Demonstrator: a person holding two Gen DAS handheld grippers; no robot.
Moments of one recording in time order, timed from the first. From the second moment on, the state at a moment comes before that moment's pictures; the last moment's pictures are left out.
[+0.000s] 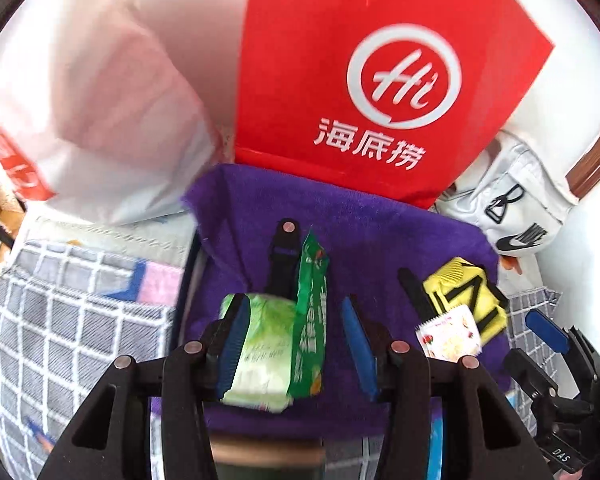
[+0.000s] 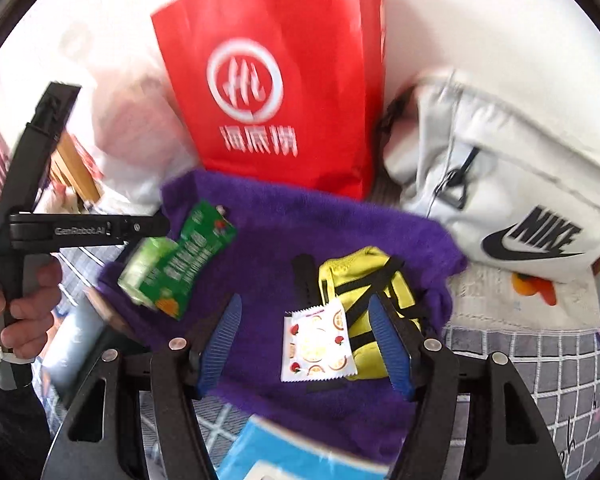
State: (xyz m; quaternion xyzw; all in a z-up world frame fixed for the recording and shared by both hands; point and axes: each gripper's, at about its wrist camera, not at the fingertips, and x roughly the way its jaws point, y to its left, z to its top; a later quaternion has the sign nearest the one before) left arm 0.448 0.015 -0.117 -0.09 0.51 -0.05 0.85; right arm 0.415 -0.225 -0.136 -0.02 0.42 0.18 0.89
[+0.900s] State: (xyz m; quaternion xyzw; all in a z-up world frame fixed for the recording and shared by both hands) left arm 0.208 0.064 -0.142 -0.09 0.51 -0.04 0.86; right arm 0.180 -0.178 -0.140 0.00 0.45 0.23 0.86
